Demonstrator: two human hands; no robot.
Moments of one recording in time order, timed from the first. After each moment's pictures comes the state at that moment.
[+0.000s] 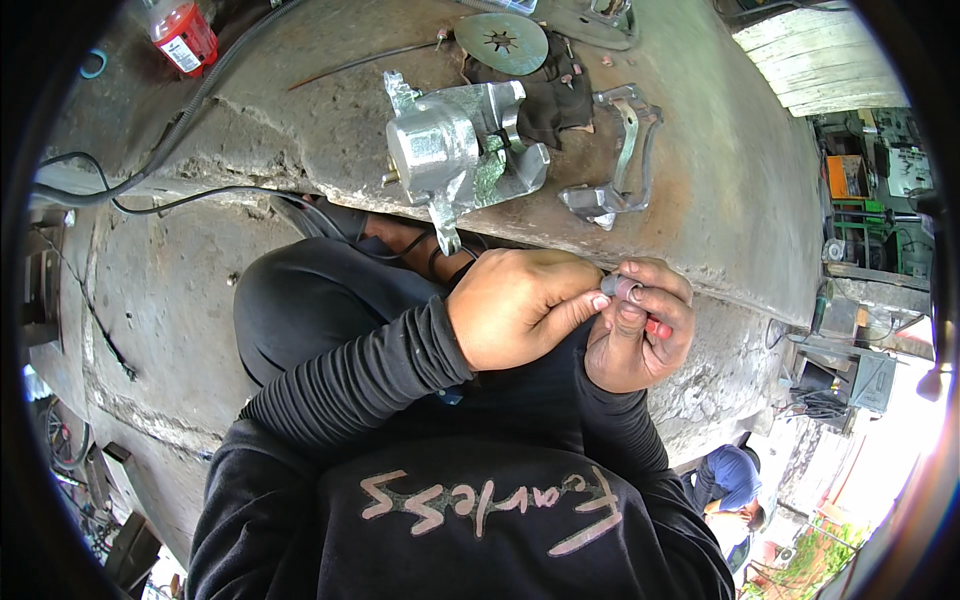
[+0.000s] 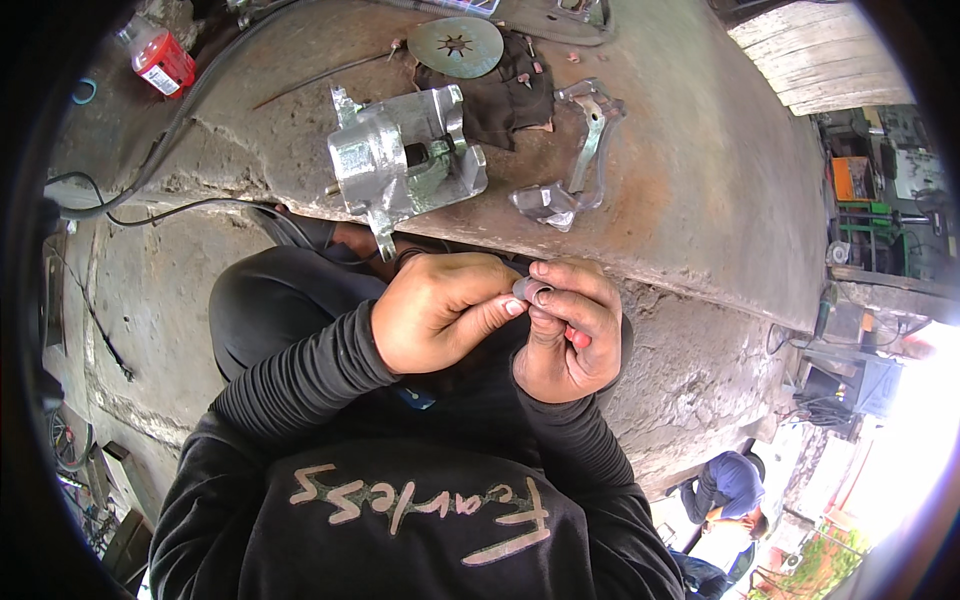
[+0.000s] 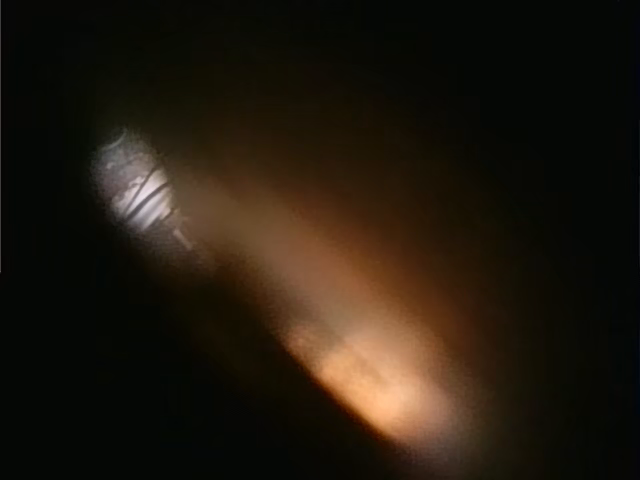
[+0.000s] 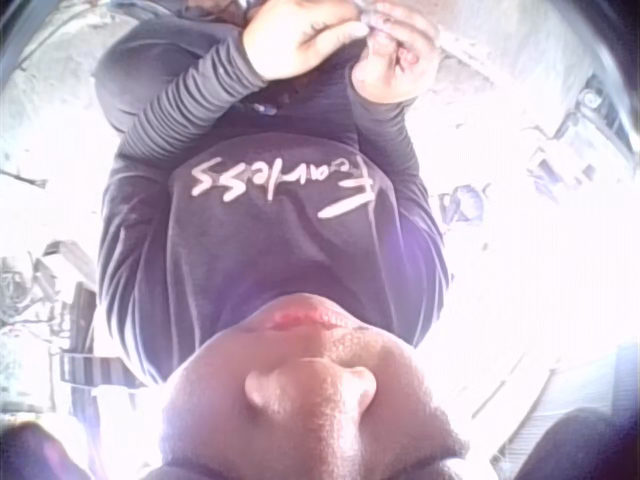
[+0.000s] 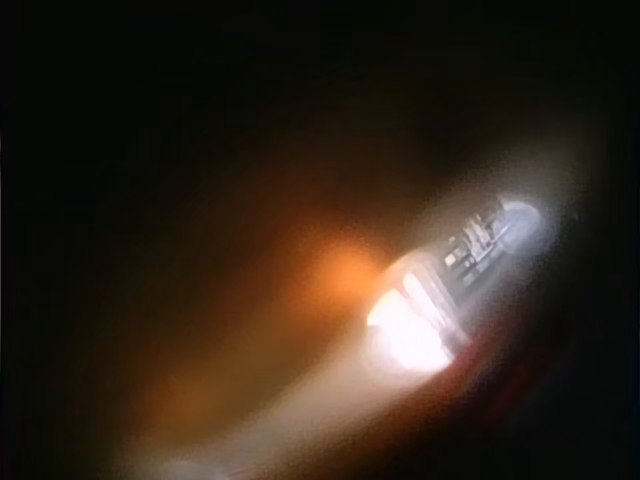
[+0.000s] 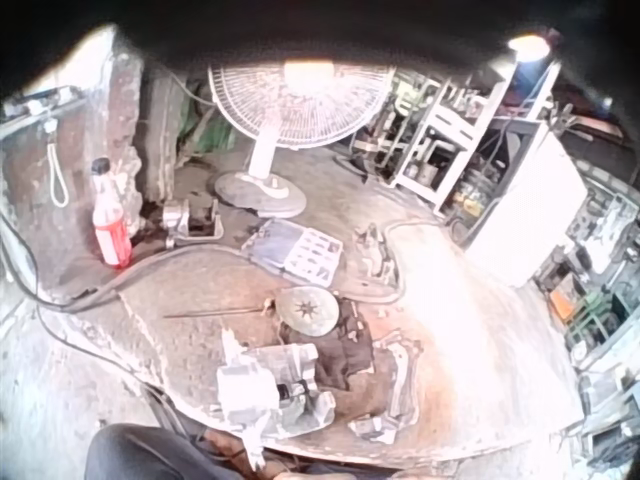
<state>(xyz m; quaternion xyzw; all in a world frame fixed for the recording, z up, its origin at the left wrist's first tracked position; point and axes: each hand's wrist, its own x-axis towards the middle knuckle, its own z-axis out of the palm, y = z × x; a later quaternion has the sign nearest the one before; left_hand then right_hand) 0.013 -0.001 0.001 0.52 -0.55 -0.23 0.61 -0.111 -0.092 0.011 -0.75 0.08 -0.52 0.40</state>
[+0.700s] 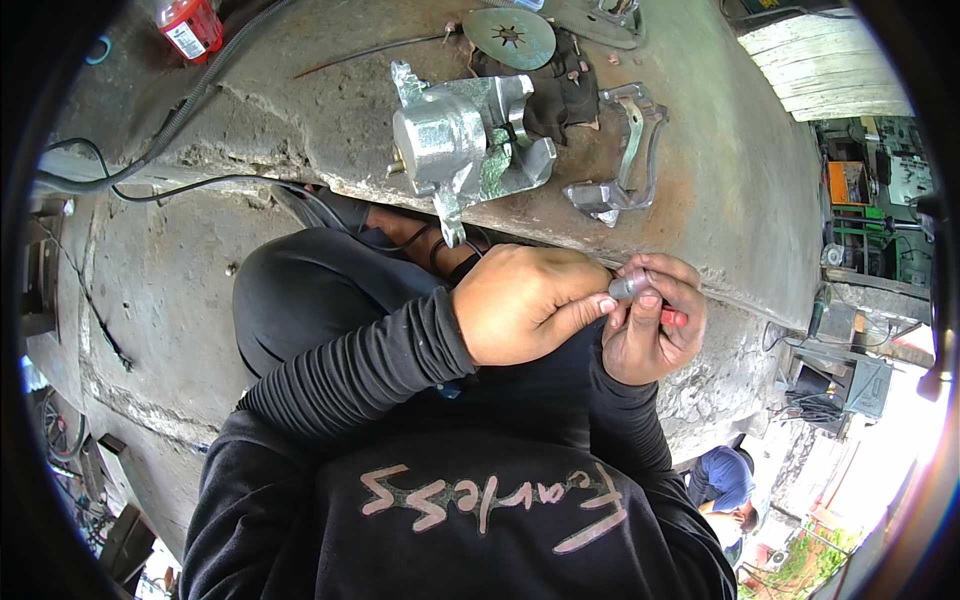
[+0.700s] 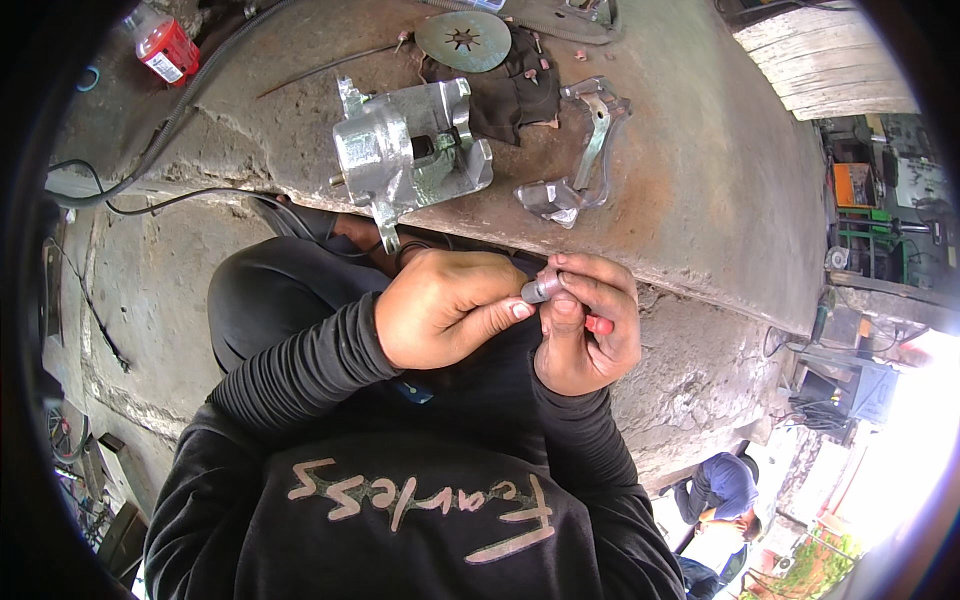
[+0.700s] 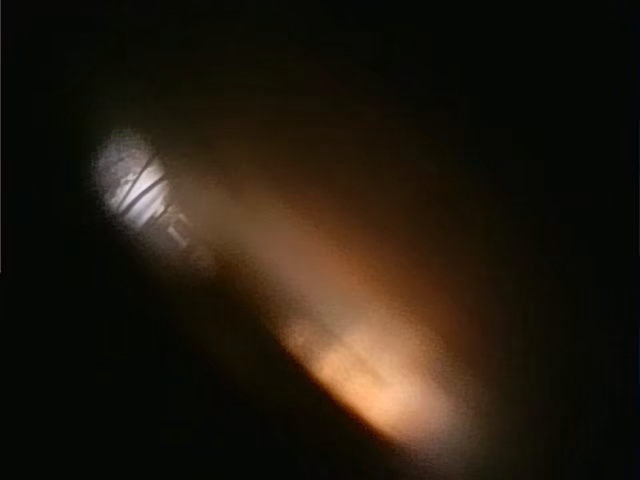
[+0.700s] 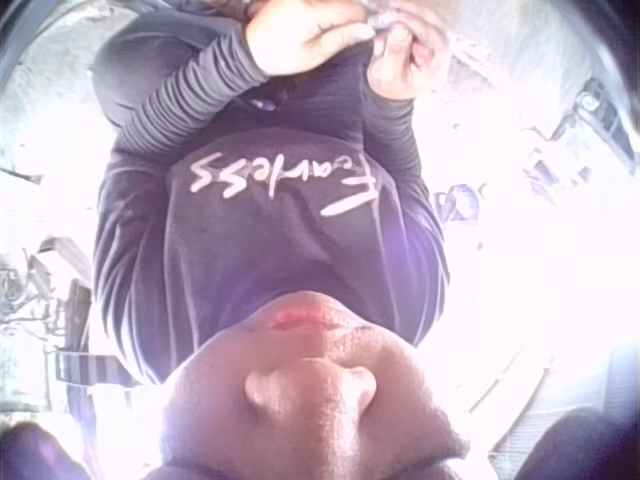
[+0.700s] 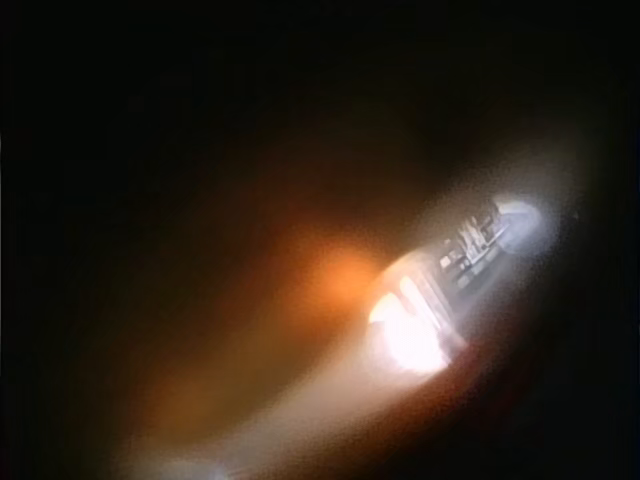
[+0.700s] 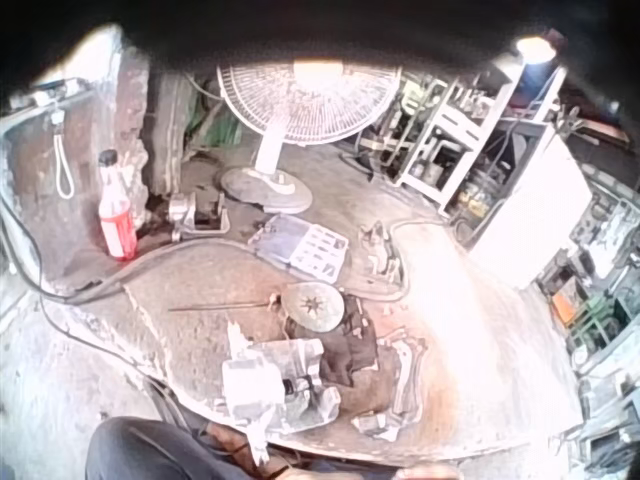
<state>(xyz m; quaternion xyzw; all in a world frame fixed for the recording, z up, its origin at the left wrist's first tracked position) 0.013 -0.002 0.001 0.49 -0.58 -0.20 0.63 -0.116 -0.098 0.015 -0.71 0.08 -0.51 0.48</state>
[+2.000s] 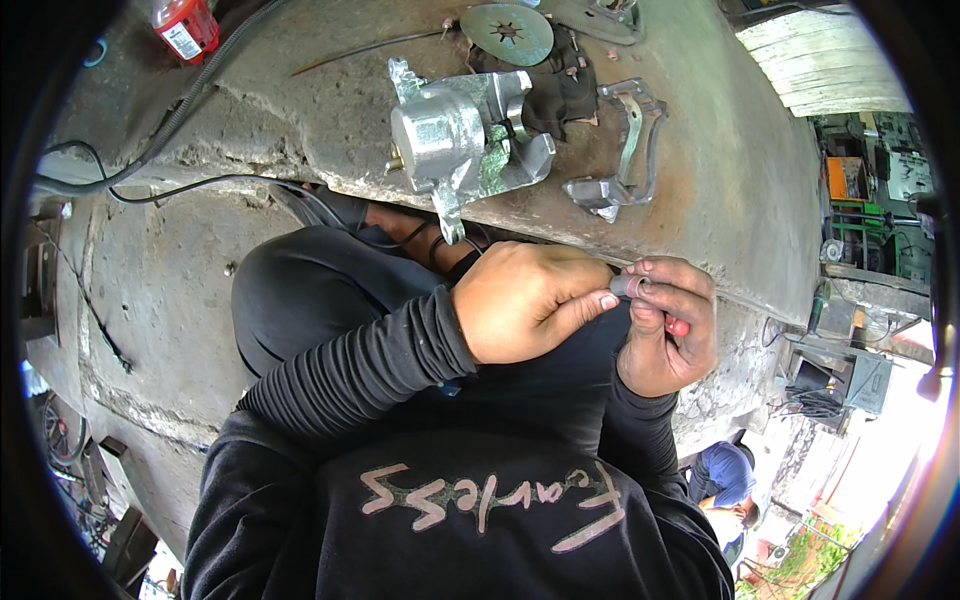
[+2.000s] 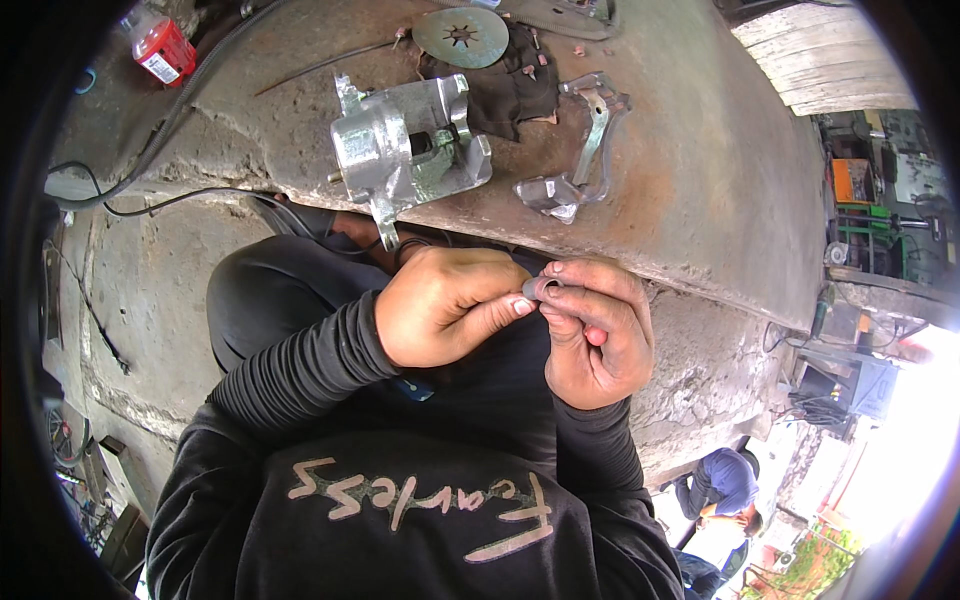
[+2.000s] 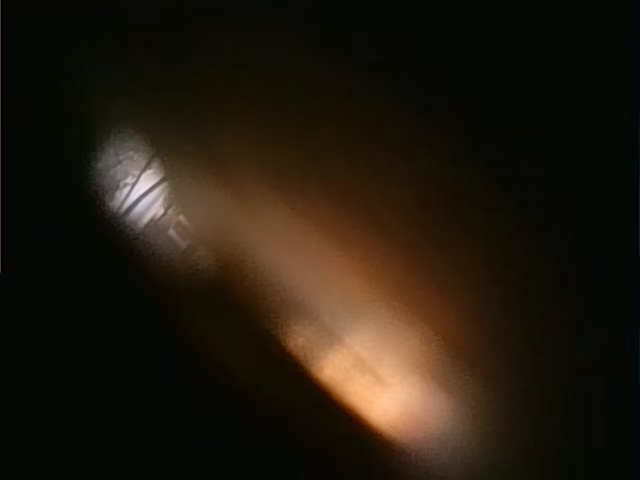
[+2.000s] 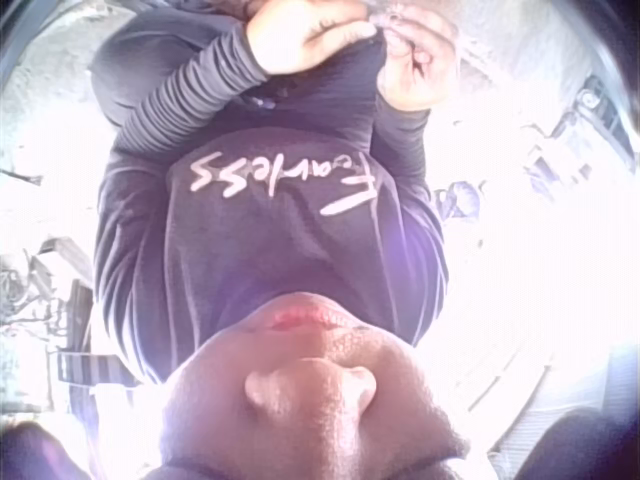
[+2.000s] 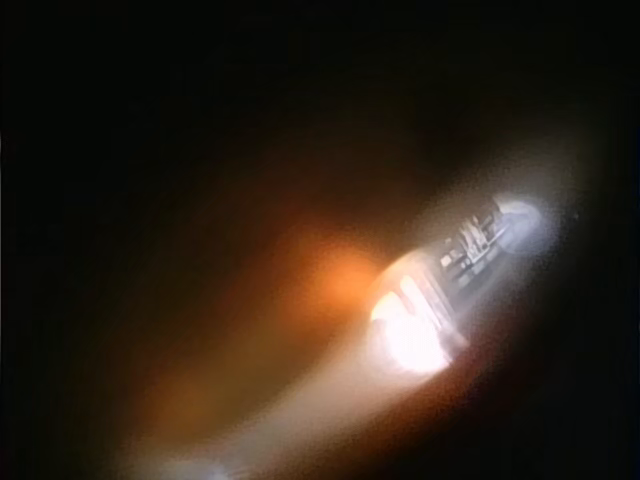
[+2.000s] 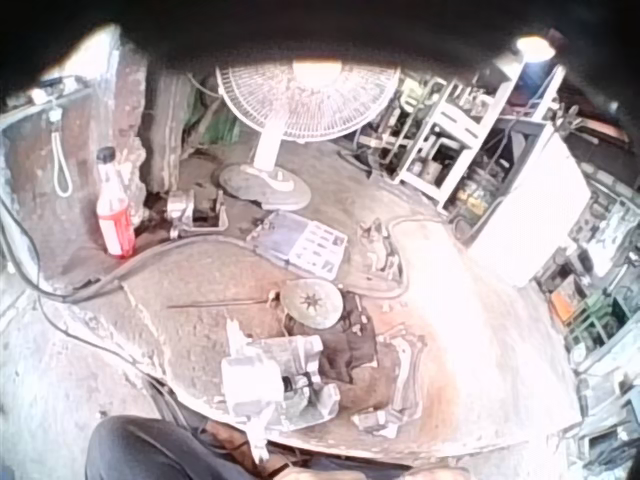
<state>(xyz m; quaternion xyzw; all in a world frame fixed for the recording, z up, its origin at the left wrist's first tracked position) 0.013 0.000 0.003 0.51 -0.58 -0.21 0.60 -0.126 -0.099 0.043 -0.83 0.10 -0.44 0.34</state>
